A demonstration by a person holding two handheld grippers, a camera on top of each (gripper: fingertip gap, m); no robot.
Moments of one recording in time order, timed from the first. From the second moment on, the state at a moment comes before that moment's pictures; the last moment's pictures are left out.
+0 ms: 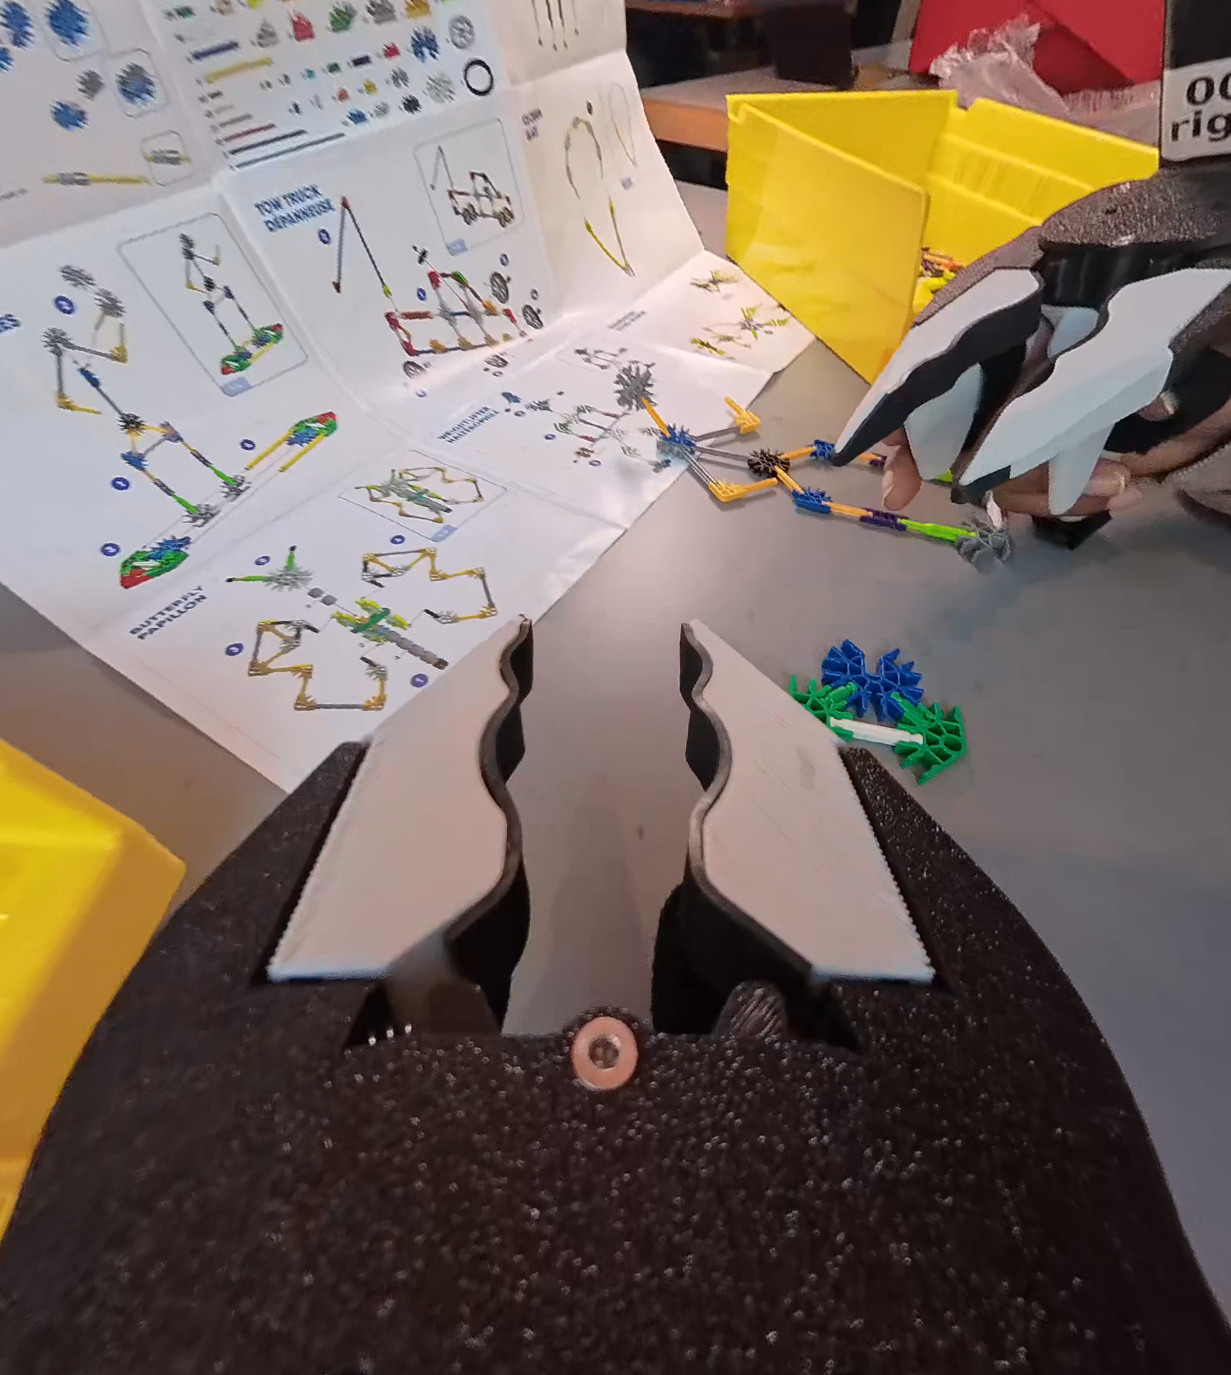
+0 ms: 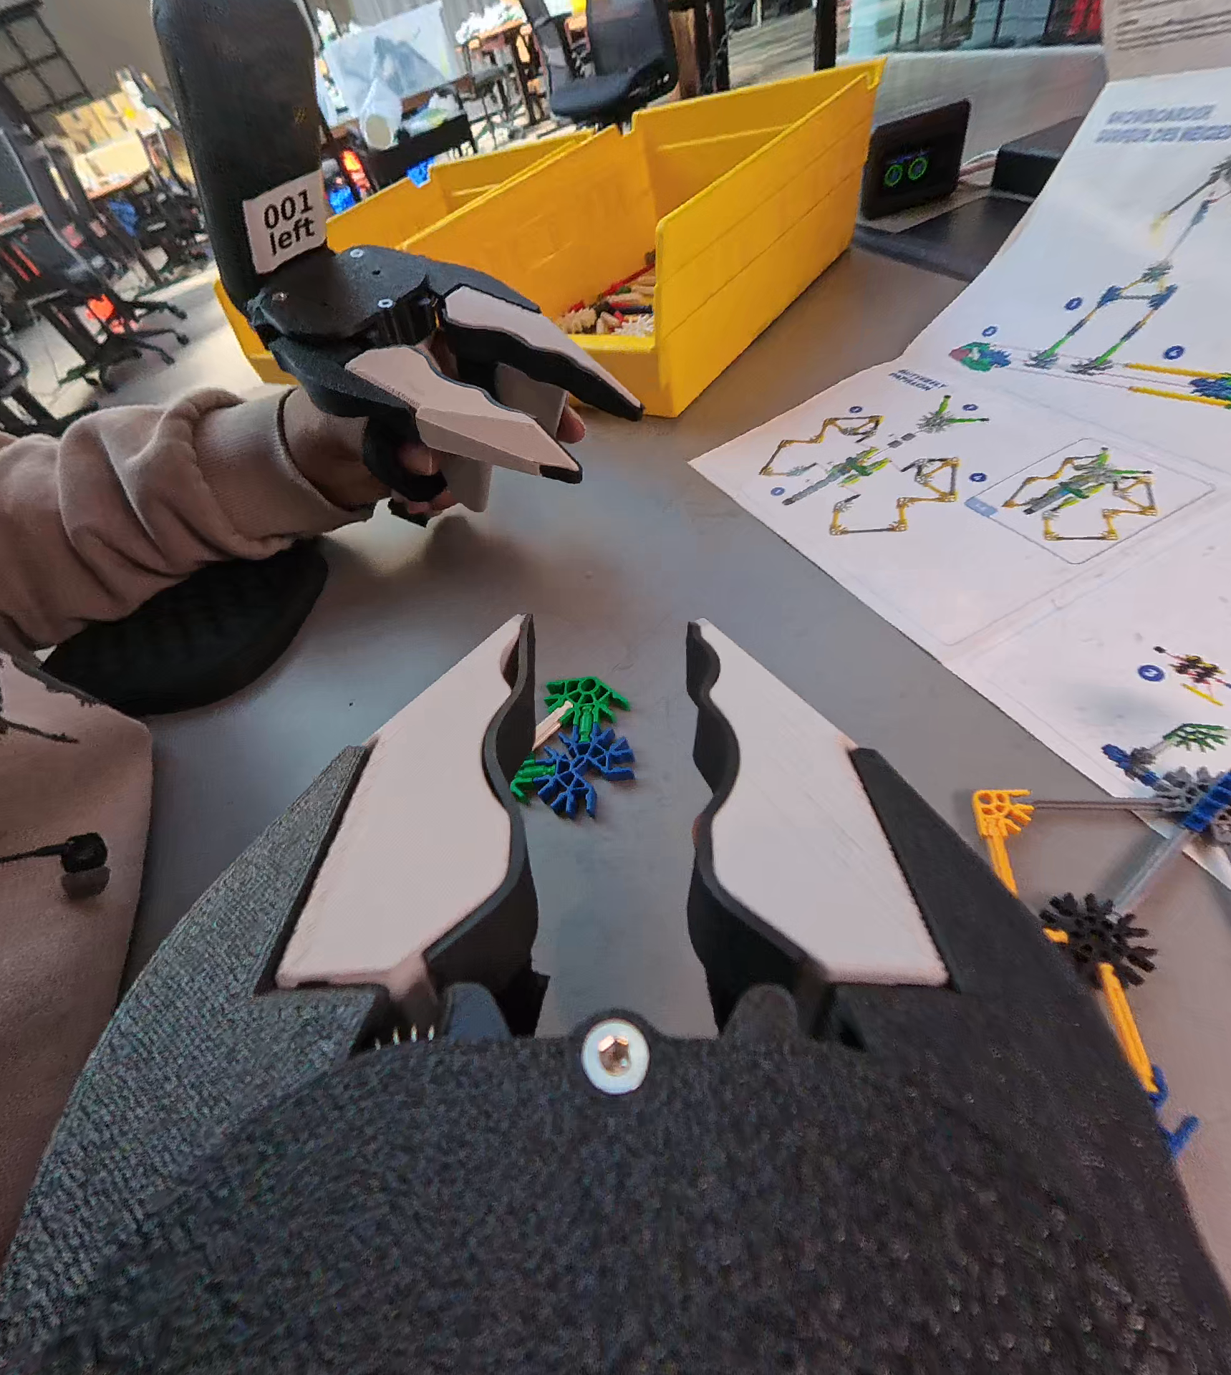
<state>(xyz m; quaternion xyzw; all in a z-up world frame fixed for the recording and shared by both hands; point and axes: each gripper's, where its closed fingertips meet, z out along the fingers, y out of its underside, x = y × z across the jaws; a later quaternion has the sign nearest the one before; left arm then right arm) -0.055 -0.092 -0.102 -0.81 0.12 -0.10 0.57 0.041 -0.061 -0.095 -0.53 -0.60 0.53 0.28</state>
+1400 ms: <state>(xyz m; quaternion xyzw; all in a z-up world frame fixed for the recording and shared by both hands) -0.238 0.038 -0.159 -0.95 0.28 0.08 0.11 0.041 -0.056 -0.101 -0.55 -0.59 0.52 0.27</state>
